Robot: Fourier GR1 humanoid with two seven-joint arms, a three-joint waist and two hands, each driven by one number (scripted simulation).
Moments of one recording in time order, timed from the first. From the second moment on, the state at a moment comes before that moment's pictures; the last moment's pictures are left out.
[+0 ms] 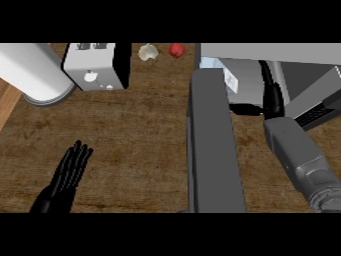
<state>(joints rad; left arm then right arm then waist) 0.30 0.21 -0.24 -1.76 0.15 -0.07 -0.44 -0.90 -0.20 -0.33 -0.12 0.27 -0.48 -0.80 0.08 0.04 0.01</state>
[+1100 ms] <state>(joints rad) 0.24 0.15 -0.29 -1.73 0.09 -0.05 -0.39 -0.59 -0.17 -0.38 -0.17 0.16 -0.03 -1.04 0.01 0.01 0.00</state>
